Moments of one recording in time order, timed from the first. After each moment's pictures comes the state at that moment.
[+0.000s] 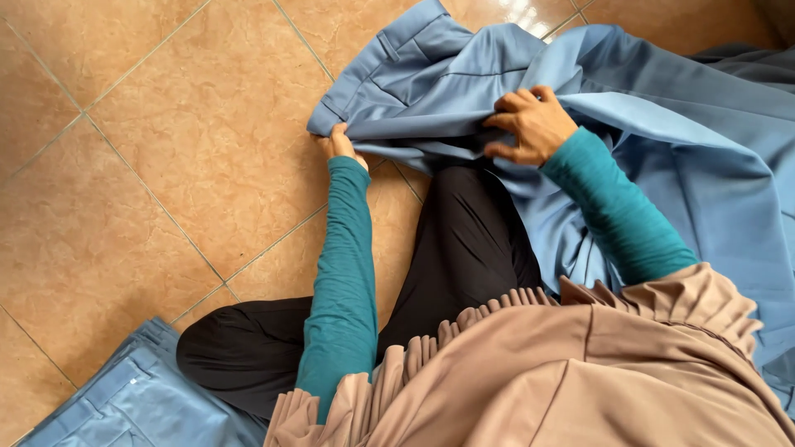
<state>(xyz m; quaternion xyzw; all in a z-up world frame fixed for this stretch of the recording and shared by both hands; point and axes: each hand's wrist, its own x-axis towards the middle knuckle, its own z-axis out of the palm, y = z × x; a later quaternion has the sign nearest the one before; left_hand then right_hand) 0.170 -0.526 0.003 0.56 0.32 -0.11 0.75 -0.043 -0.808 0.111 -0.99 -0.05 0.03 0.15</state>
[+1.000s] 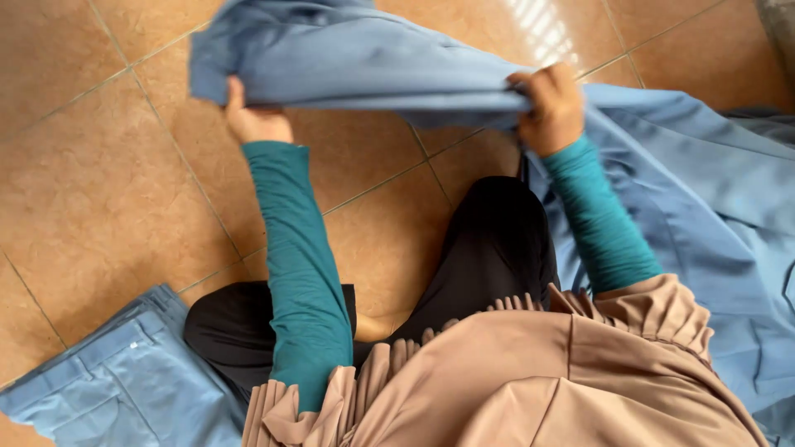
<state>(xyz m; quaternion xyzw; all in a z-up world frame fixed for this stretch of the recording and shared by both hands) 0.307 -0.360 0.061 0.26 0.25 -0.04 0.93 0.039 -0.762 0.128 -0.91 -0.06 -0.38 0.14</state>
